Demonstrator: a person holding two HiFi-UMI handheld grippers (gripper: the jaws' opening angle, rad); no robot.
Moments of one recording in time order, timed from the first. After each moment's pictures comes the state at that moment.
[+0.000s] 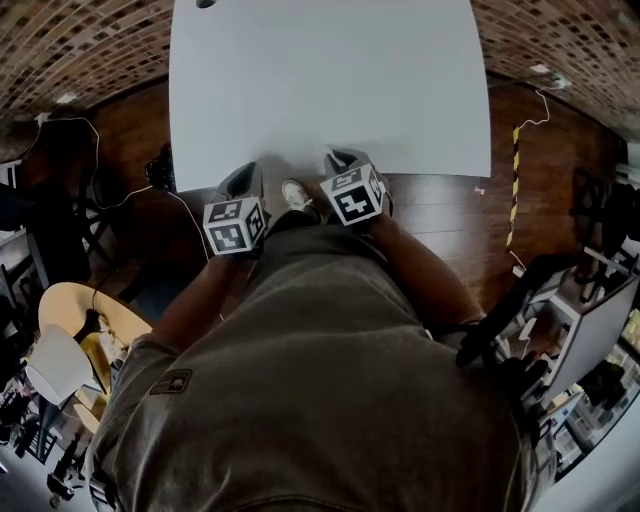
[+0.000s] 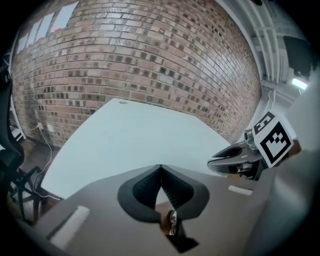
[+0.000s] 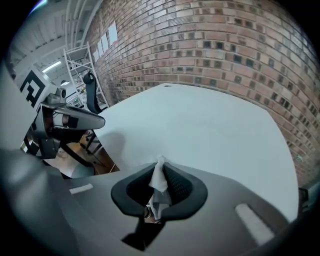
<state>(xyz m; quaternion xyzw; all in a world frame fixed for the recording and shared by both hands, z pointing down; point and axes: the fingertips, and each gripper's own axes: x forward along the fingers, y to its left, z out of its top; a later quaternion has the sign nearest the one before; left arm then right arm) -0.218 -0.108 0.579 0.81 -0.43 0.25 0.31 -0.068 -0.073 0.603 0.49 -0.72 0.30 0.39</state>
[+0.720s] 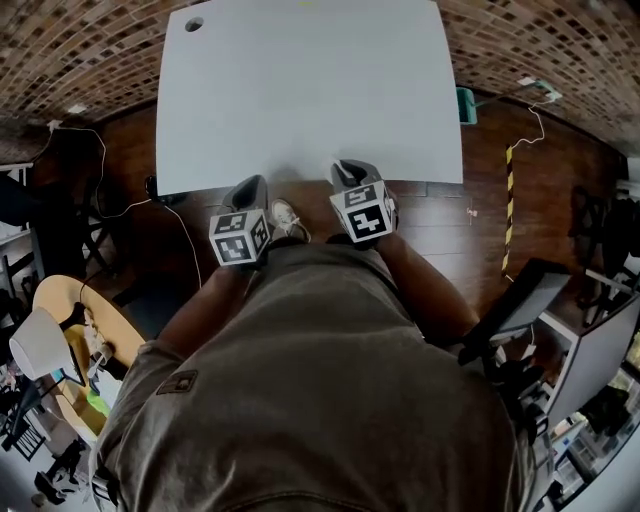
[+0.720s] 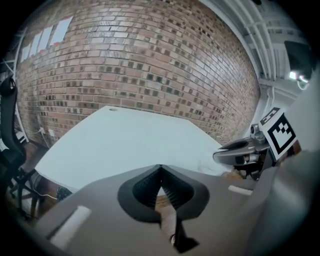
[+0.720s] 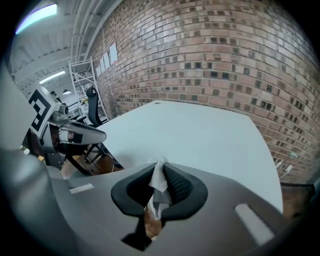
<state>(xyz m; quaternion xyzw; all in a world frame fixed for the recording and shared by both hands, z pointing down) -0.133 -0.061 0.549 0.82 -0.45 0.23 0.28 0.026 -0.036 0.549 0.53 -0.74 0.26 0.31</state>
